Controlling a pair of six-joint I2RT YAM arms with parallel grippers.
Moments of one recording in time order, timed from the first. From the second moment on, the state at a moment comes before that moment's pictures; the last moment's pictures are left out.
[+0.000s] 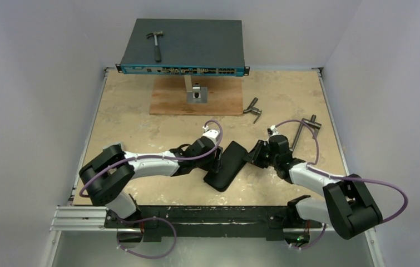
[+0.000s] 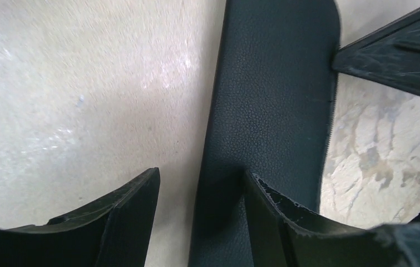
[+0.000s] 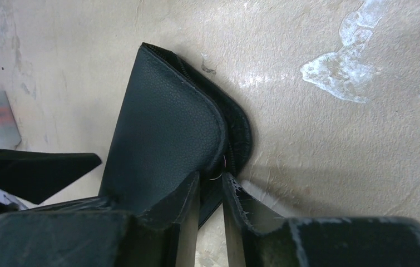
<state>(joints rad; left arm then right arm) -0.95 1.55 0.76 0.04 -0.14 -0.54 0.38 1.22 0.32 0.19 -0.22 0.77</state>
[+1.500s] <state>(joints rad) -0.97 1.56 0.68 0.16 -0.08 -0.62 0.38 1.20 0.25 0.32 -0.46 0.91</state>
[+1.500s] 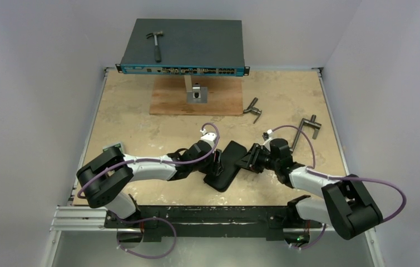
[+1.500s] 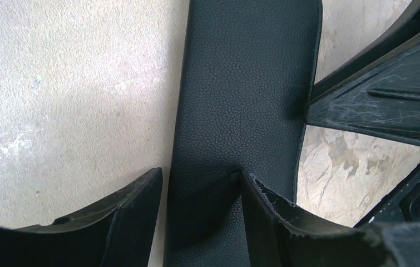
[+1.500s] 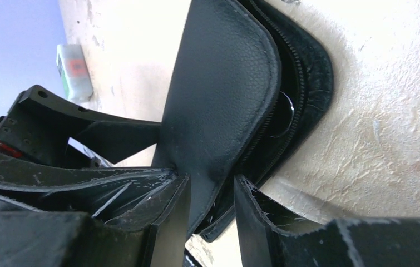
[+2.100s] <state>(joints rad) -0.98 1.46 0.63 0.11 -0.10 -0.63 0.39 1.41 0.22 0.56 -0.54 0.98</state>
